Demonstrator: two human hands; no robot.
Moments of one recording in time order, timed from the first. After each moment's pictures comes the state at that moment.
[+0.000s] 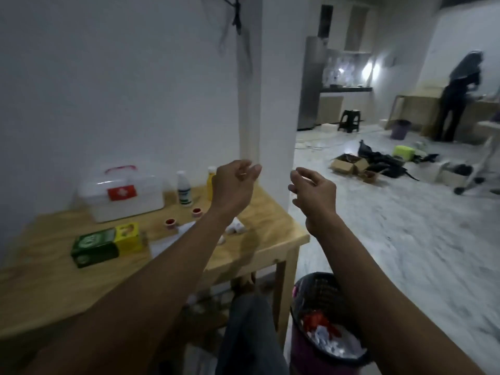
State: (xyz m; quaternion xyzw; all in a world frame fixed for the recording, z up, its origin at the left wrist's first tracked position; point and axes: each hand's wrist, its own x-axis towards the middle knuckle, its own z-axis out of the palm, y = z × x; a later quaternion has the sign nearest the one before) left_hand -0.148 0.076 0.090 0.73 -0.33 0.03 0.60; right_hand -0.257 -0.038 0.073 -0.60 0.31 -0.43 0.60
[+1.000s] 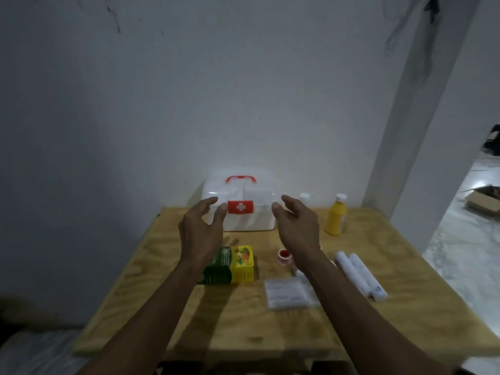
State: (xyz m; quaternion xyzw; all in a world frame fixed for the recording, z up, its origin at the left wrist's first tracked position) left_hand 0.046 0.293 0.030 0.79 -0.08 0.20 0.57; right_hand -0.007 0.125 0.038 -0.73 0.16 -0.28 0.61
